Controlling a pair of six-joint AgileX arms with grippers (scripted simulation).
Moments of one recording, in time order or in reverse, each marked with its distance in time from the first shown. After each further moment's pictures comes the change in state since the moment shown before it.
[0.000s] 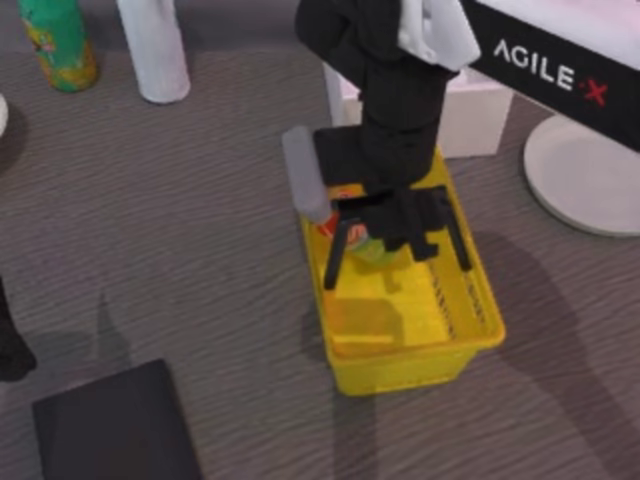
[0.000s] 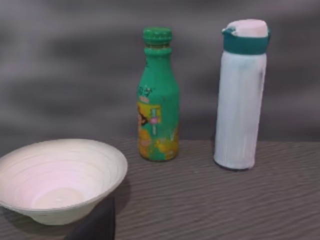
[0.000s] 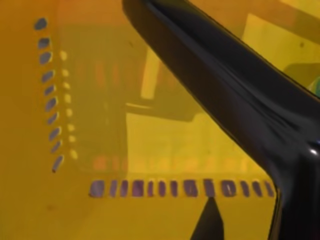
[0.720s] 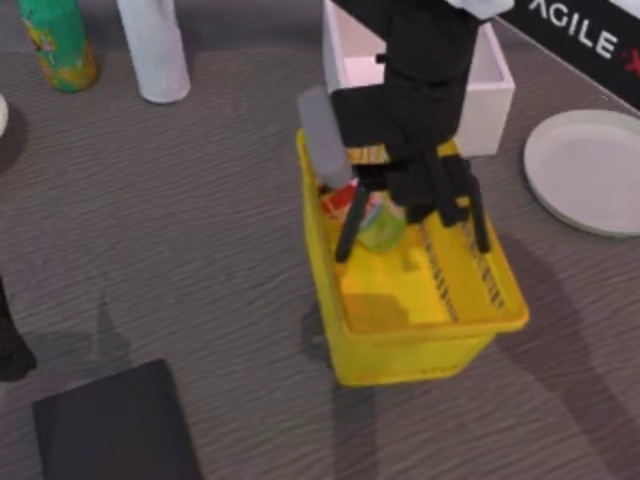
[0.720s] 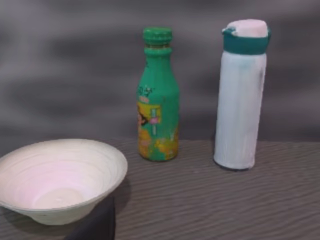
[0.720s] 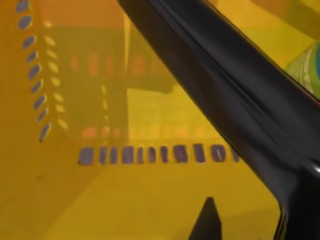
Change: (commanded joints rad) left arm 0.000 0.000 0.000 0.000 0.000 0.000; right arm -0.028 -0.021 0.158 -0.181 0.000 -0.036
